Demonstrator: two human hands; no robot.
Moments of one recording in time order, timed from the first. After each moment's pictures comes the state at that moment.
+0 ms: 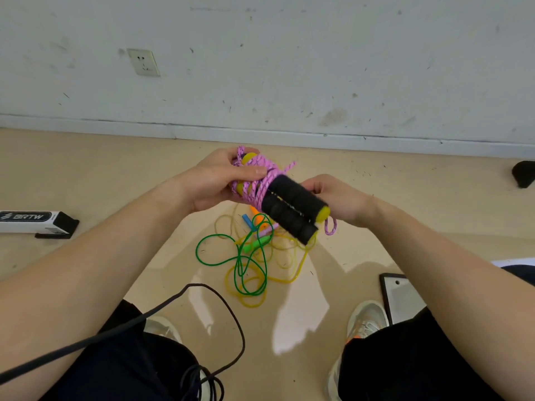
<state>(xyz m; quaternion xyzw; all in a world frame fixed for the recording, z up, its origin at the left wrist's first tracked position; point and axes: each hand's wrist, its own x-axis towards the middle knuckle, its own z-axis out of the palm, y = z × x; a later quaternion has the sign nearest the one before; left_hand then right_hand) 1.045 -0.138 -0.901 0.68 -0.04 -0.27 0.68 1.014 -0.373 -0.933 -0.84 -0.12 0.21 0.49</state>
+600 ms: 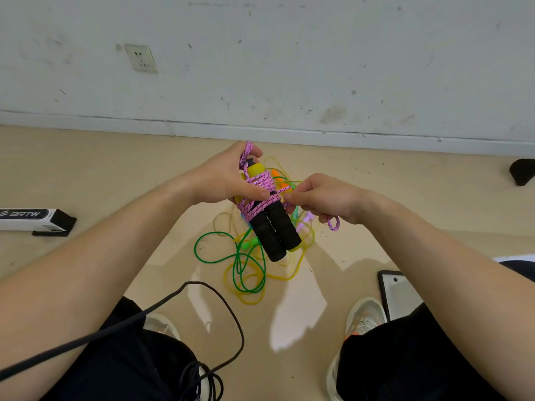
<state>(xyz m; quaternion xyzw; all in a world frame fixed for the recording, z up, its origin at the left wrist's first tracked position) 1.046 -0.138 -0.900 0.86 -0.13 -0.20 0.45 1.017 -0.363 -0.923 -0.85 -0.04 0.27 0.45</state>
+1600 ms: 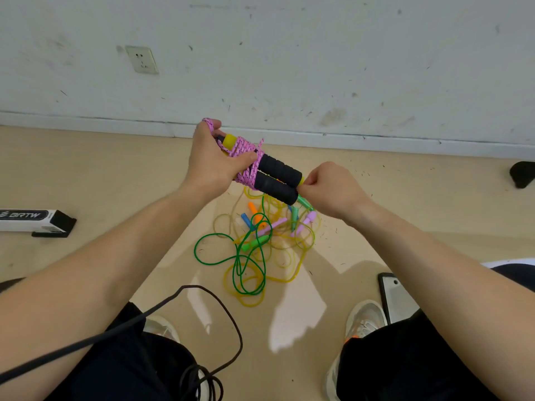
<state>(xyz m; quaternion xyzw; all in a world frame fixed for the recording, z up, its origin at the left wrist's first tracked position) 1.057 -0.145 -0.911 0.85 0.02 0.08 0.51 1.013 -0.353 -0.912 -0.94 0.05 0.09 0.32</state>
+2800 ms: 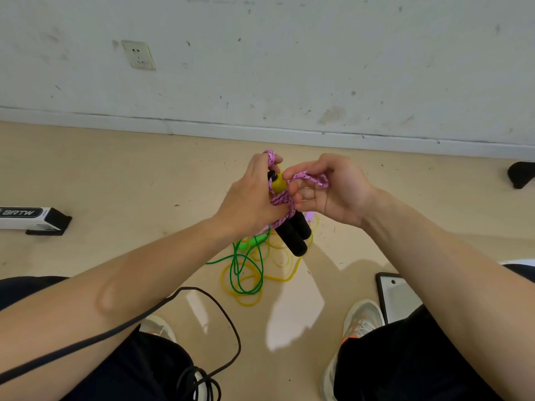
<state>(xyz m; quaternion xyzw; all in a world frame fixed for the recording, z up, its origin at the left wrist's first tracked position) 1.014 -0.186 -0.945 0.90 -0.17 0.02 0.41 1.011 -0.362 -0.901 -0.55 0.06 0.28 0.78</state>
